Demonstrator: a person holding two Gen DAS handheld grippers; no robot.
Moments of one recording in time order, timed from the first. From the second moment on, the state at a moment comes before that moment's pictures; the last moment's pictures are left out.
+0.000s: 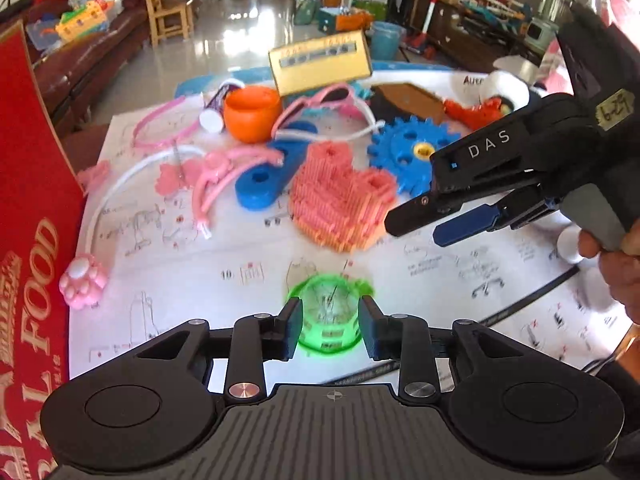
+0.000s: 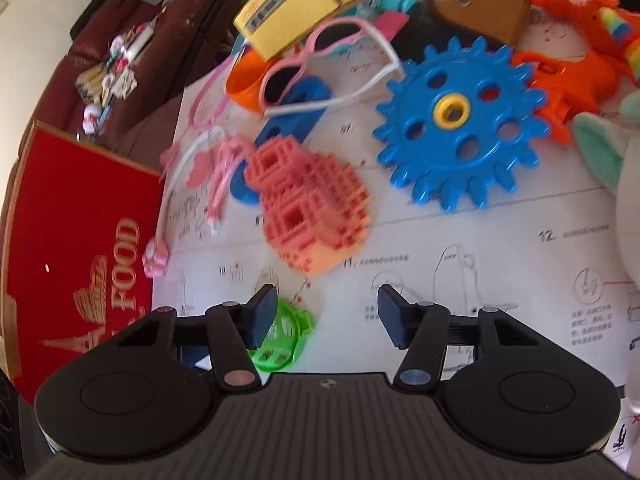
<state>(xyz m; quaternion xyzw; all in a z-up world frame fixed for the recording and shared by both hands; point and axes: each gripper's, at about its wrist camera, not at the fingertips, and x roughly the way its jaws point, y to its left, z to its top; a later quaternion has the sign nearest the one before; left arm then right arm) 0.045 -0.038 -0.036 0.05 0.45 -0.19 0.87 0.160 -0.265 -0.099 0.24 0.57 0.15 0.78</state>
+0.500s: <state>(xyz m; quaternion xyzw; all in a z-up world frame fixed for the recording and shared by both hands) 0.109 -0.111 -0.044 0.13 0.41 -0.20 0.88 0.215 -0.273 -0.094 0.26 0.54 0.15 0.79</state>
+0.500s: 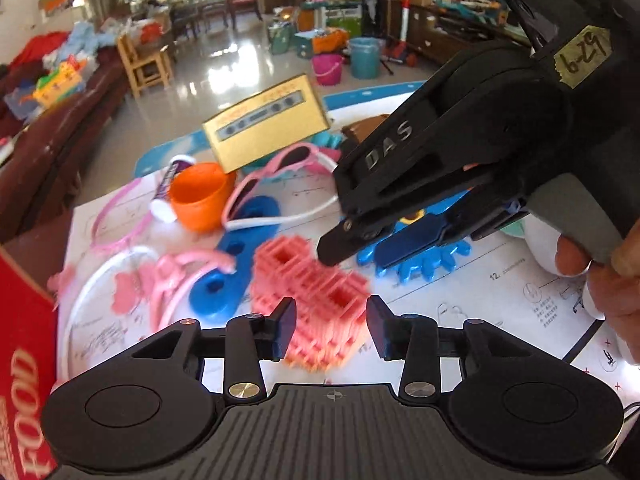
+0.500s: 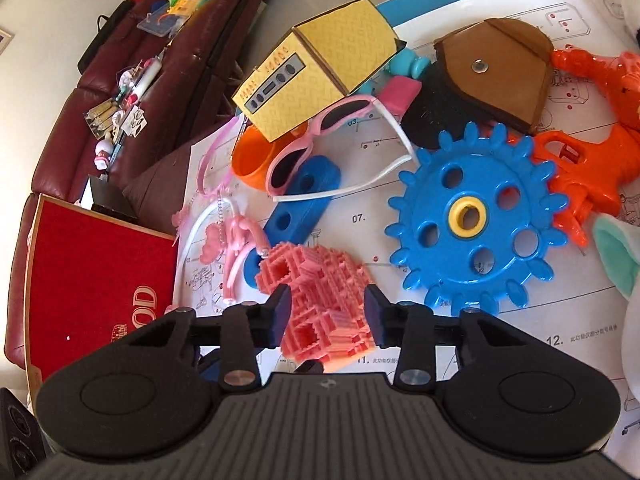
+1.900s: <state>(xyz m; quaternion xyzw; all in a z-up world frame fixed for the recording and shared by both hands) 0.049 -0.067 -0.057 0.16 0.47 -0.17 0.85 0.146 -0.289 -0.115 0.21 0.57 0.19 0.77</state>
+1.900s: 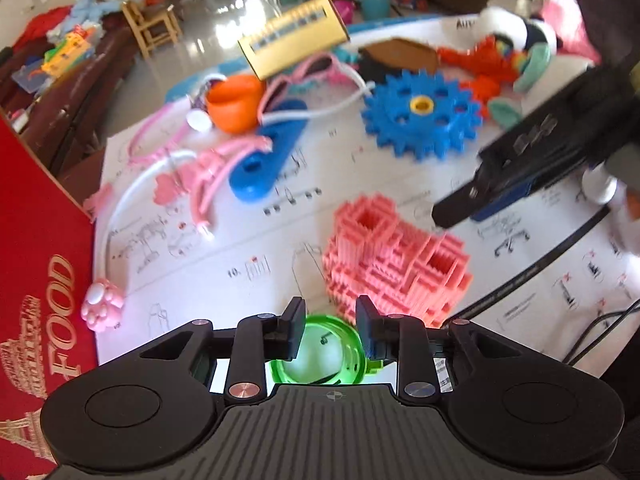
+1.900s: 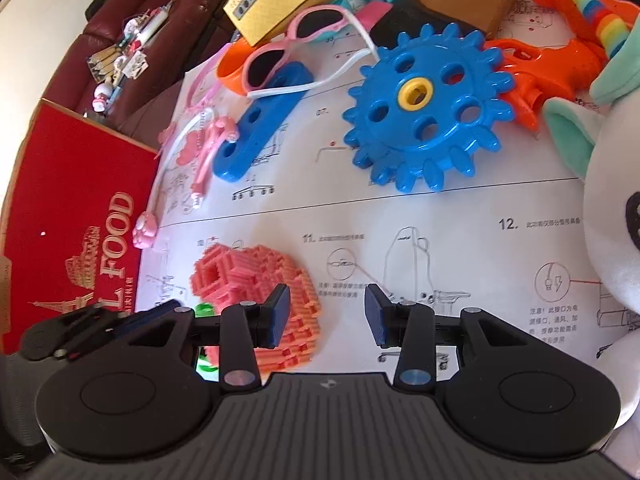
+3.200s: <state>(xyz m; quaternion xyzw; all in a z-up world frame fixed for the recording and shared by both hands) 0.061 -0.074 -0.026 0.10 0.45 -0.18 0.87 0.125 -0.300 -0.108 0.22 0.57 0.19 0.77</state>
